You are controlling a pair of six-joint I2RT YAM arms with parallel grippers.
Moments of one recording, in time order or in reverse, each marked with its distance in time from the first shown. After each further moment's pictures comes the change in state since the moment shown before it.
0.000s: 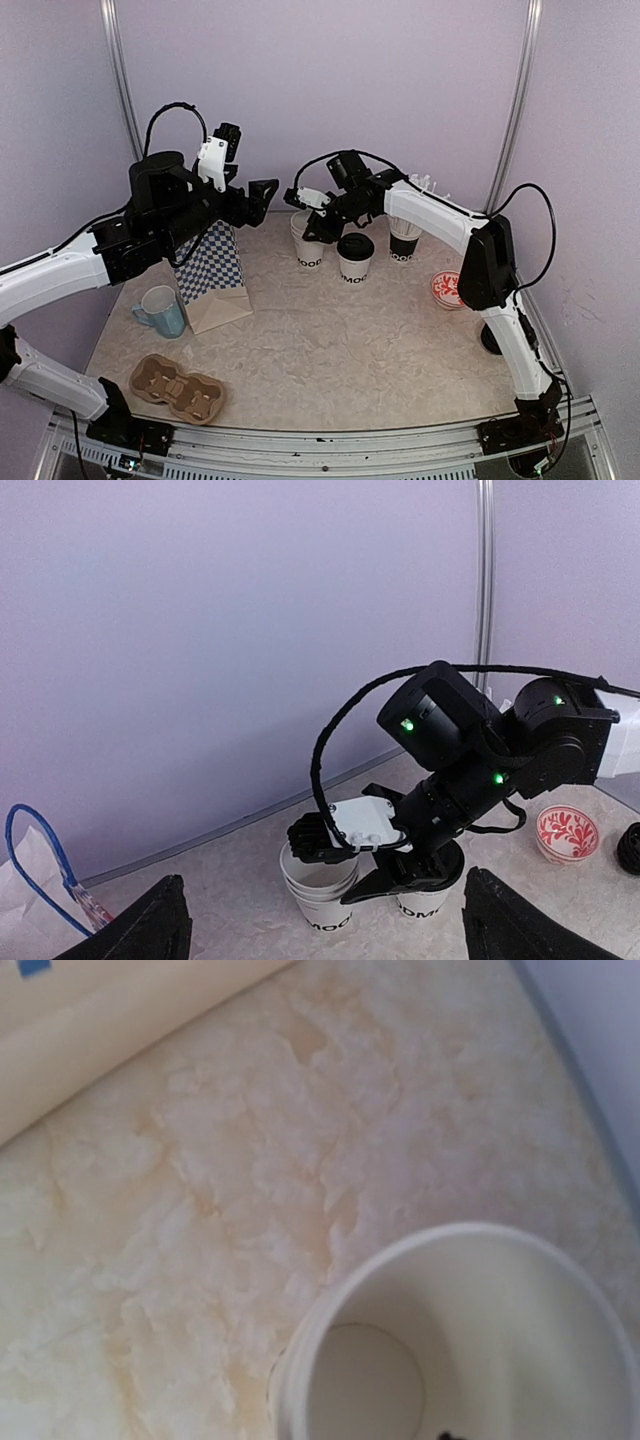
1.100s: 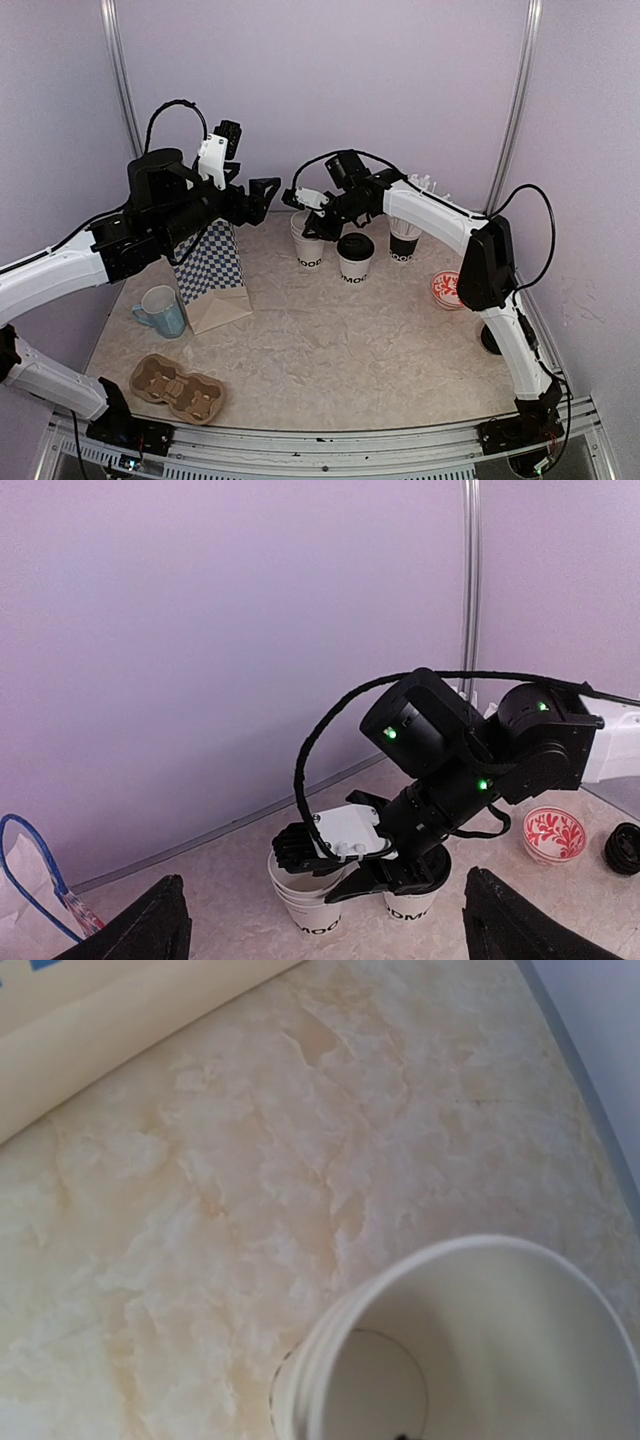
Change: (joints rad) left arm 0.001 0.000 0.013 -0.014 0.037 -0.016; right arm 0.006 0.010 0.013 -0.010 0.002 -0.019
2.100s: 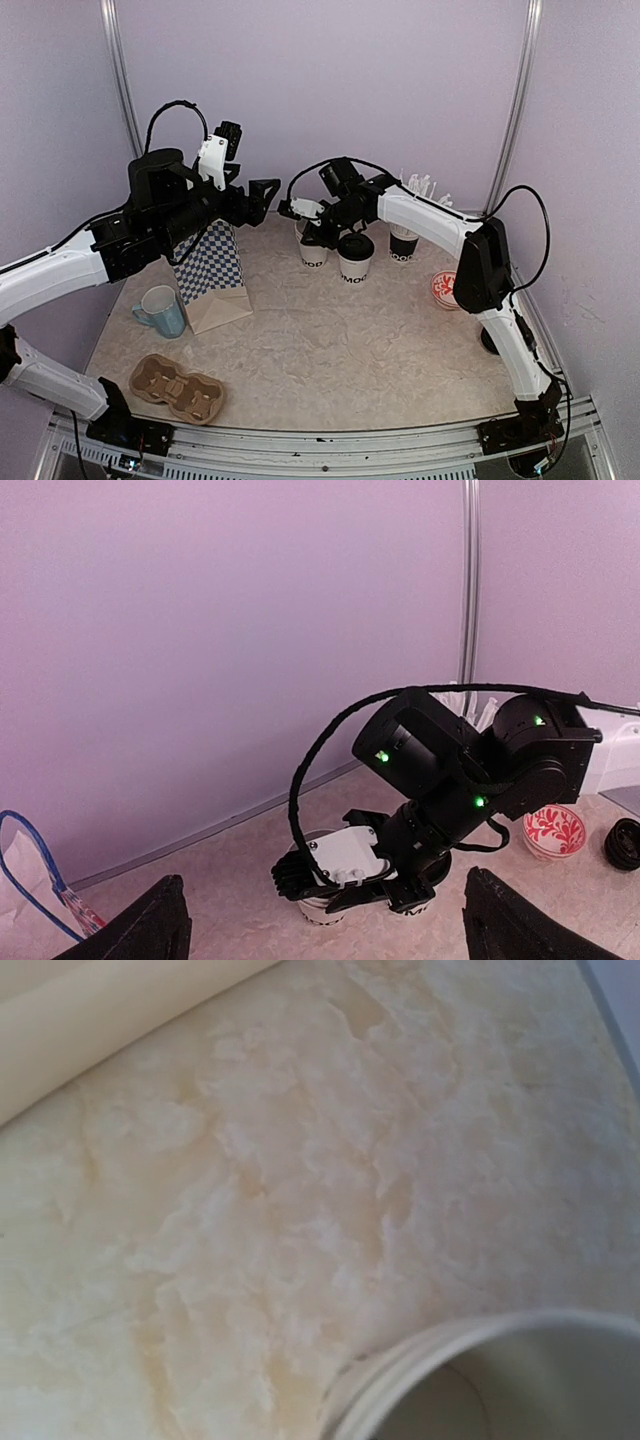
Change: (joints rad) left arm 0.006 0.000 0.003 -0.012 0.010 -0.003; right arm 0.021 0.018 -0.008 -0.023 0.013 -0.026
